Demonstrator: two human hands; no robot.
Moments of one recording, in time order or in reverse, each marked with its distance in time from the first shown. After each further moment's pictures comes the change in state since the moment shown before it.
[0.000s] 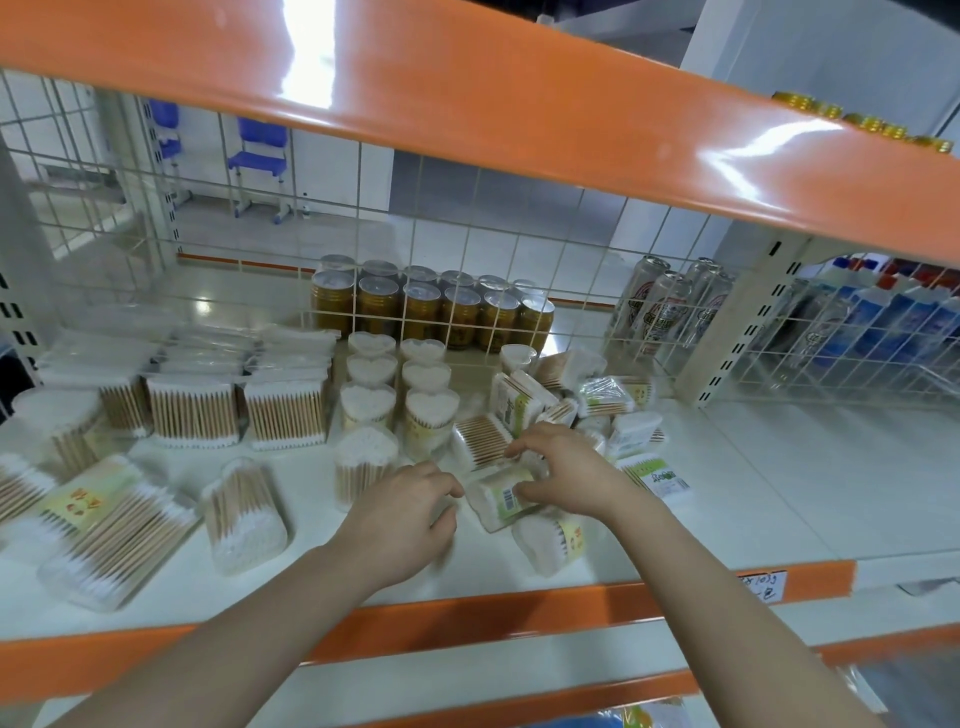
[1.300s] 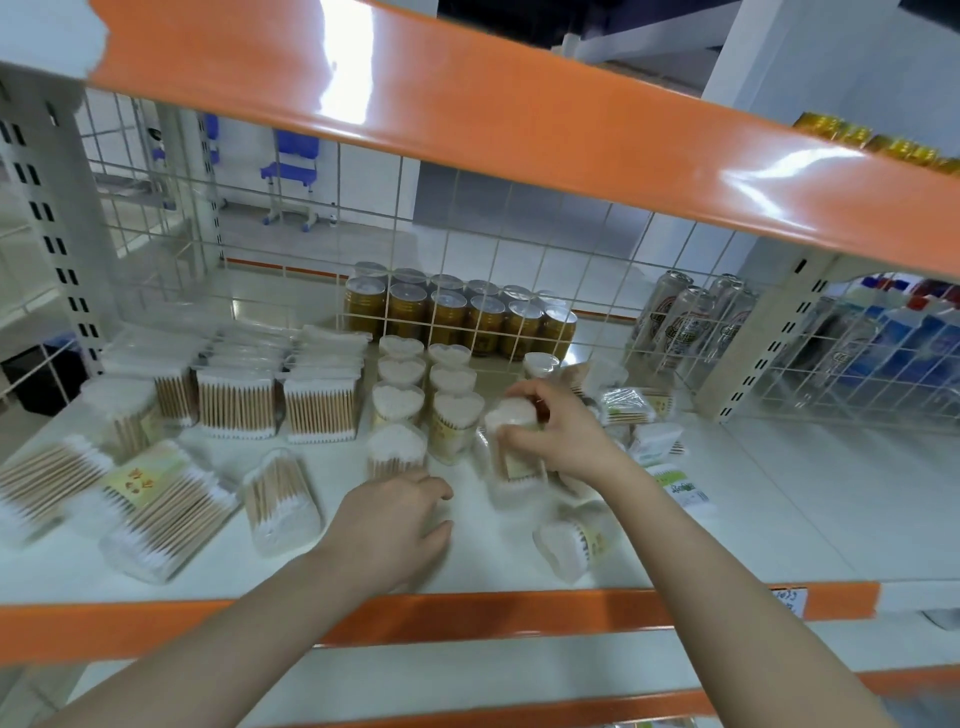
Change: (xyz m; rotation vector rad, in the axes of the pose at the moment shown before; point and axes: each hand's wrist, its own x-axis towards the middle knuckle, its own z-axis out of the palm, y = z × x) left_hand -0.028 -0.011 -0.014 0.095 0.046 -0.074; right_hand 0.010 -0.056 -0.025 0.446 0.212 0.009
